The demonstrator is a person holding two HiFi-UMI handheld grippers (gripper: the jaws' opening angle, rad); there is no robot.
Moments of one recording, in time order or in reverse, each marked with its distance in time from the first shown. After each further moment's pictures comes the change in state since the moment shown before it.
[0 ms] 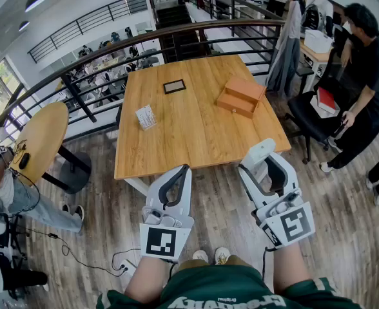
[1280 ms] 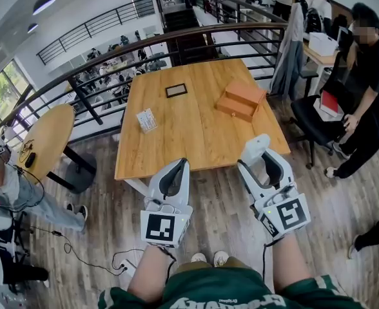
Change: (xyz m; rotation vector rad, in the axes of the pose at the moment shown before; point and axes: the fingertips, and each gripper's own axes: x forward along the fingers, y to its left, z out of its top) left arm 0.030 -0.021 -0.016 -0.032 0.071 0.045; right arm -0.013 -0.043 -0.027 0.043 0.011 0.012
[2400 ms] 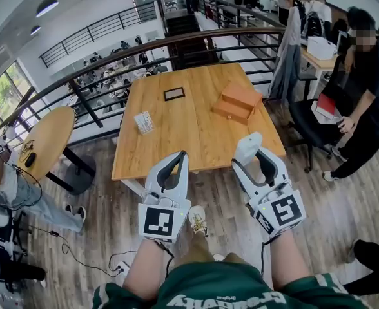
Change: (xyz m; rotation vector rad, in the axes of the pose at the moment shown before) left arm 0.010 -0.021 0.032 0.082 -0.050 -0.008; right arm -0.013 -0.007 0.002 -0.005 -0.003 0.027
